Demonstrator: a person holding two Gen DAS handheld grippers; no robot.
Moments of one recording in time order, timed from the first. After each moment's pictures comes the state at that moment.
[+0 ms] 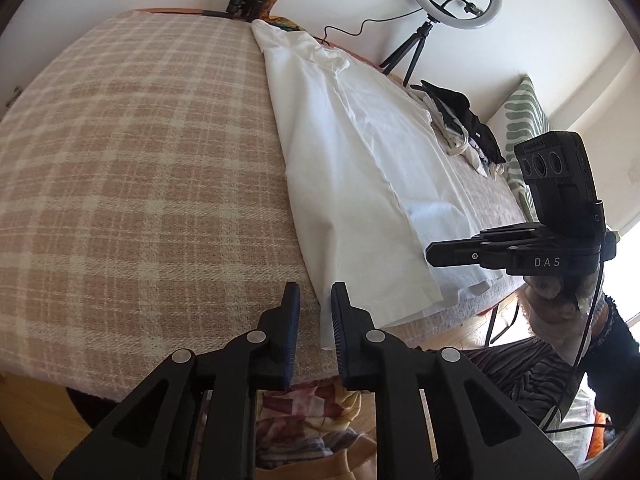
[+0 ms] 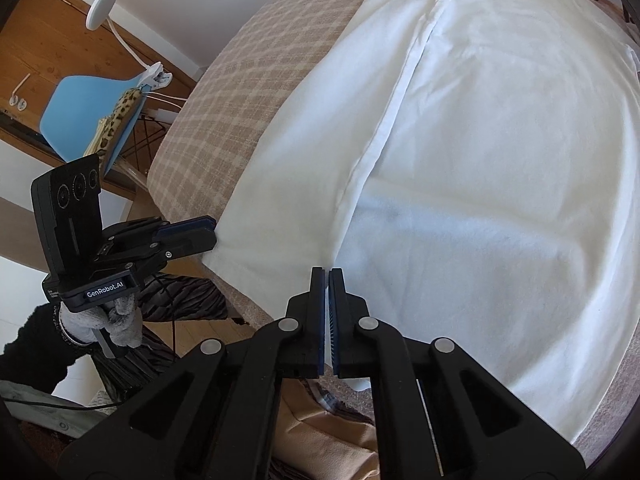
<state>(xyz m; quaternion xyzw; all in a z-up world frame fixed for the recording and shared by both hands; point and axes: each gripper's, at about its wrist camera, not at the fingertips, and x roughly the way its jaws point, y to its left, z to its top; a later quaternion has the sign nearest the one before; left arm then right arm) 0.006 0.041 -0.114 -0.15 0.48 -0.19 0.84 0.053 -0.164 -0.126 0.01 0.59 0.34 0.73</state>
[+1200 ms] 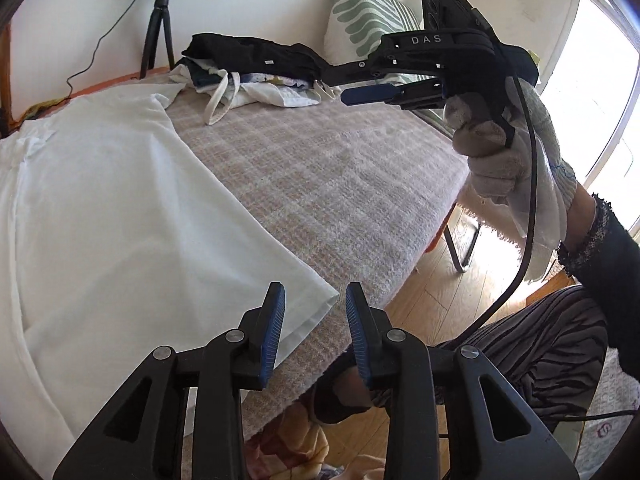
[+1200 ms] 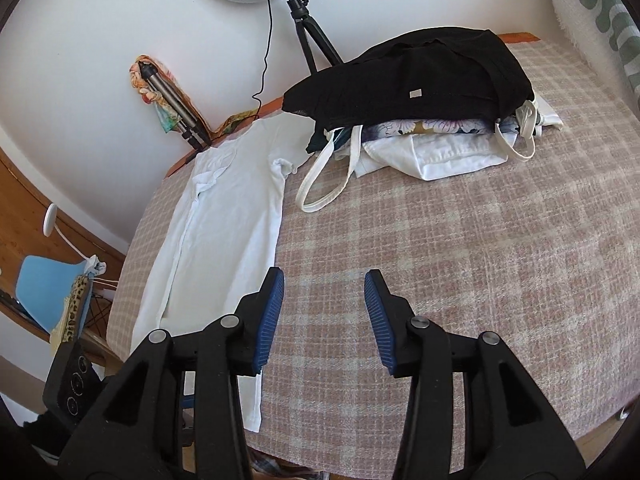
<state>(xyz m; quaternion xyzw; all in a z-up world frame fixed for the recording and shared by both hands) 0.011 -0.234 -0.097 0.04 0.43 -0.41 0.81 0.078 -0.490 -0.057 0.19 0.44 0.14 0.87</state>
